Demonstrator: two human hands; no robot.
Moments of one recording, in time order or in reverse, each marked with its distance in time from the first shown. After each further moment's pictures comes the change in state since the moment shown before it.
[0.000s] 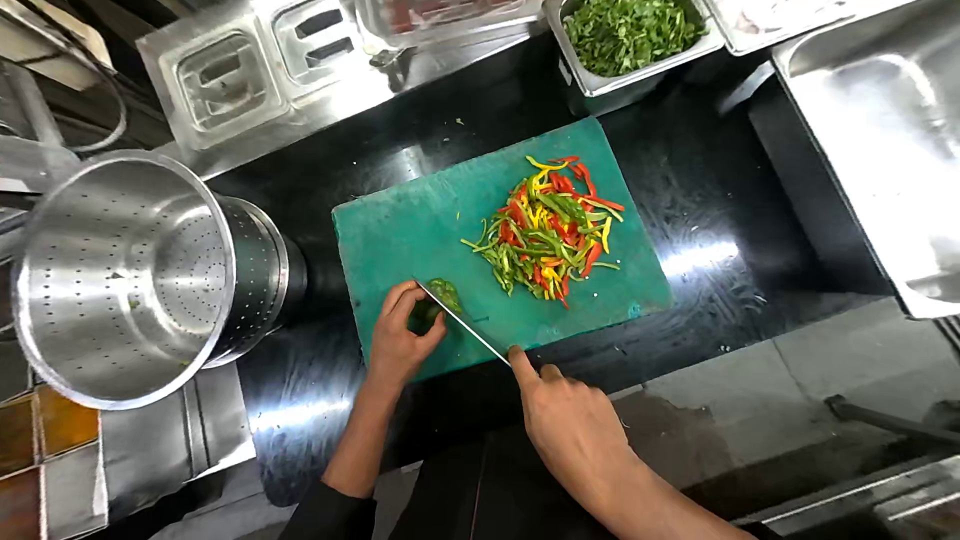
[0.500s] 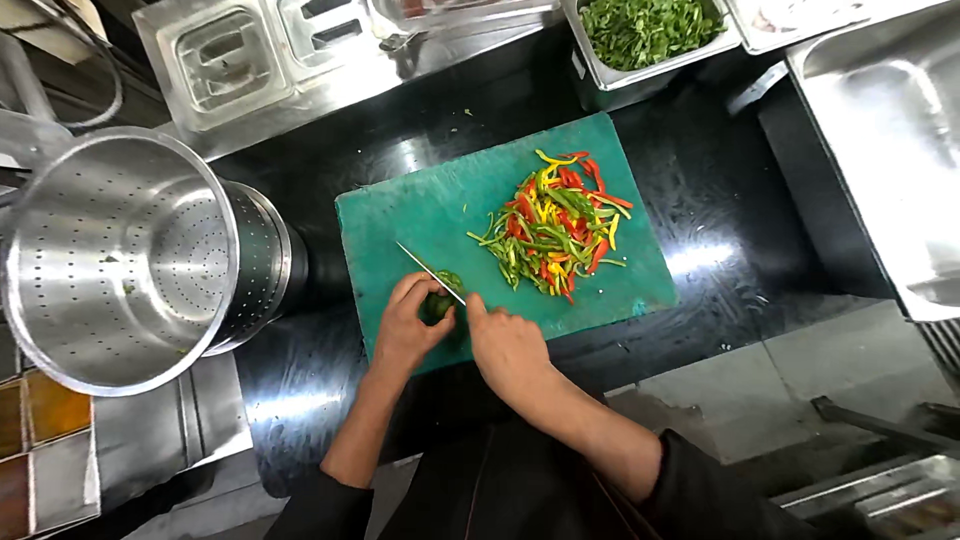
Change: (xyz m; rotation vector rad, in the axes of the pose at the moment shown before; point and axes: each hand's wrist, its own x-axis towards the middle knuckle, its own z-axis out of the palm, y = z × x) left_hand 0.007 0.007 -0.003 -0.012 -0.085 -0.026; right_hand 0.073 -0.042 0.001 0.090 0.035 -0.039
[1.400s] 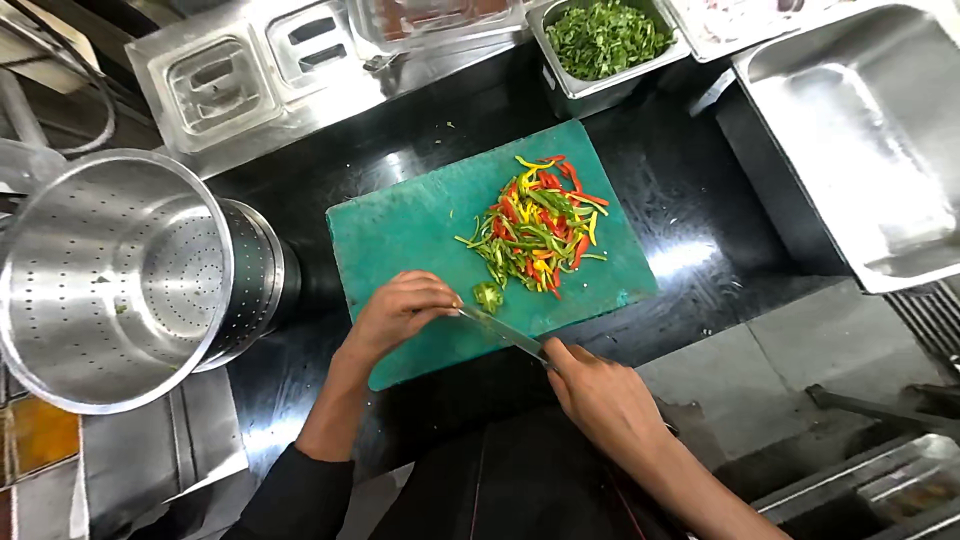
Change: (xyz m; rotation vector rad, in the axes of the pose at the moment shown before) left_hand 0.040 -0.006 -0.030 -0.230 -0.262 0.508; right_hand -0.079 0.100 0.033 -0.057 0.498 -0.174
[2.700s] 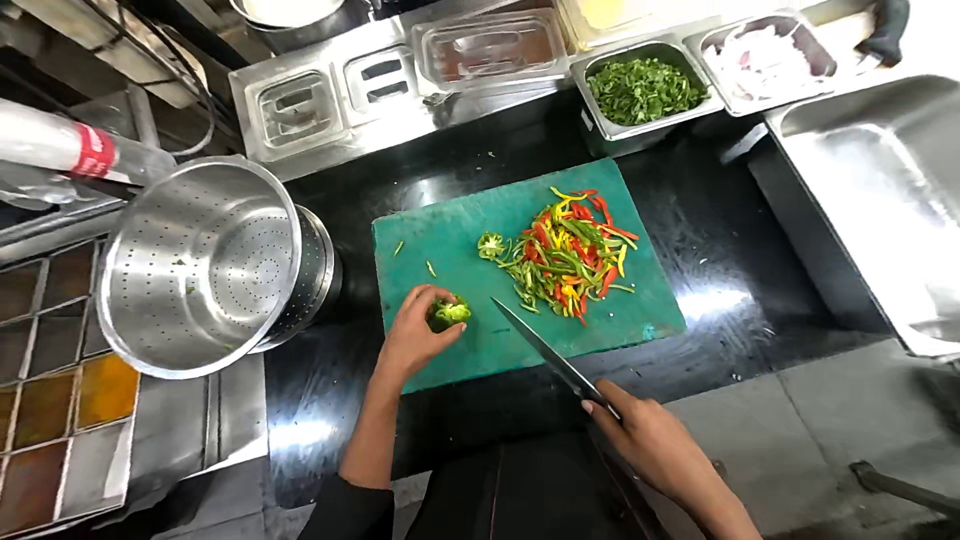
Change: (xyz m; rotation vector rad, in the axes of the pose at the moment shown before) left_hand -0.026 0.021 0.010 0.017 0.166 -0.772; right_hand -0.007 0.037 -0.008 0.278 -0.572 0.299
